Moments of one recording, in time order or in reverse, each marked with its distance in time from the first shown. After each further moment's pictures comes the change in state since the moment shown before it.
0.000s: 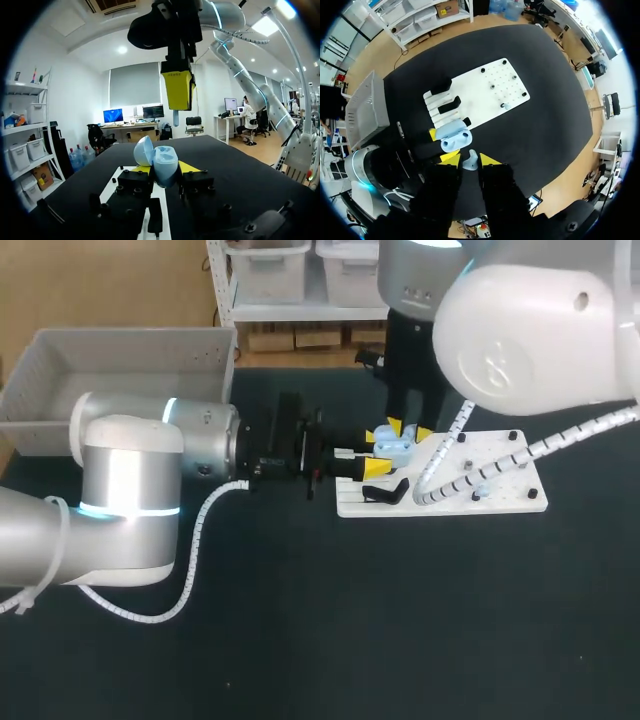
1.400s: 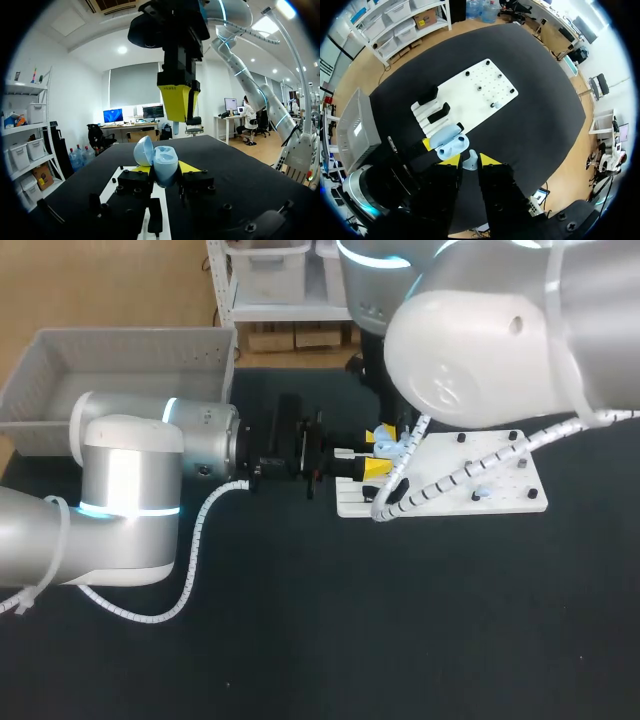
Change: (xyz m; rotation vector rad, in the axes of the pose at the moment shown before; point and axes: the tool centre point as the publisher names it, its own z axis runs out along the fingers) left arm 0.000 0.000 0.000 0.000 0.000 0.000; right arm 0.000 0.004 0.012 0.103 -0.068 0.161
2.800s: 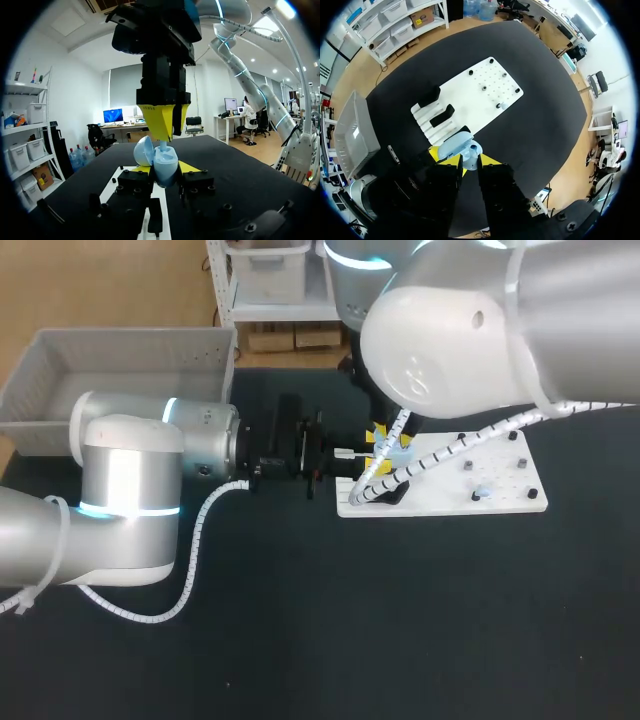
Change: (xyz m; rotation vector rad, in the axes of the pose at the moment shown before) left arm 0.000 0.000 0.000 0.000 0.000 0.000; right arm -0.007 0.016 0.017 0.020 0.012 0.023
